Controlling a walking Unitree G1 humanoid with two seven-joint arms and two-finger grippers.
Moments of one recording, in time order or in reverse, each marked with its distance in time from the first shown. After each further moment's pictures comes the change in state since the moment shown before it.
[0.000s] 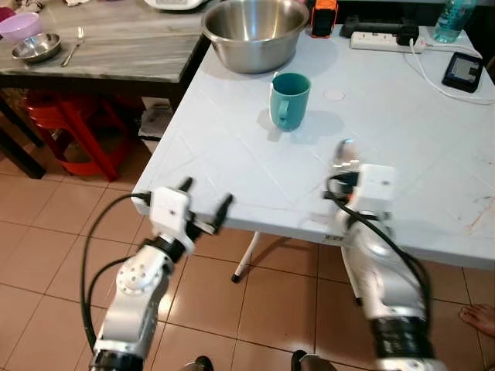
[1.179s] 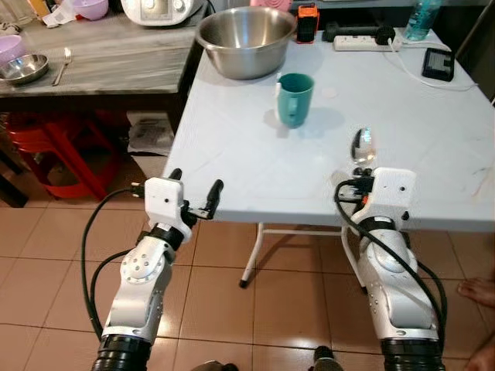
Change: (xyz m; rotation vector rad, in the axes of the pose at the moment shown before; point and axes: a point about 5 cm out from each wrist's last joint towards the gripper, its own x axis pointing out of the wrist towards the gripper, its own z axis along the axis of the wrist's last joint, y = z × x) left arm 0.014 0.004 0.000 -0.023 -0.022 0.071; right arm -0.016 -0.008 0.011 -0.060 -0.127 -0.028
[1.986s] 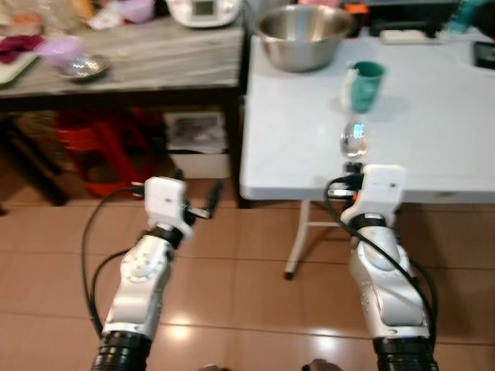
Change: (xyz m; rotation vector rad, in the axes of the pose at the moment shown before) left arm 0.002 0.002 -0.002 0.012 -0.013 0.009; right arm 0.001 0.018 0.007 0.004 -0.045 0.054
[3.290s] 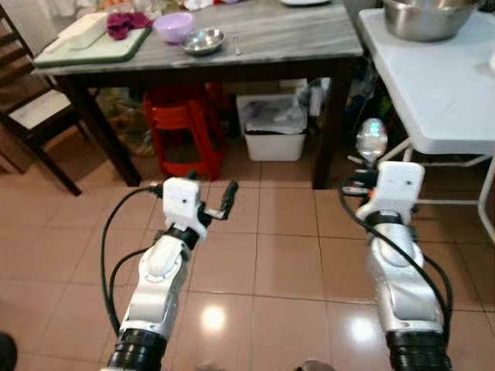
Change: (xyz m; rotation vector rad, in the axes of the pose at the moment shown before) left arm 0.007 -0.023 -0.003 -0.036 -0.005 -0.061; right arm 0.004 -0.022 -0.006 -0.031 0.013 -0.063
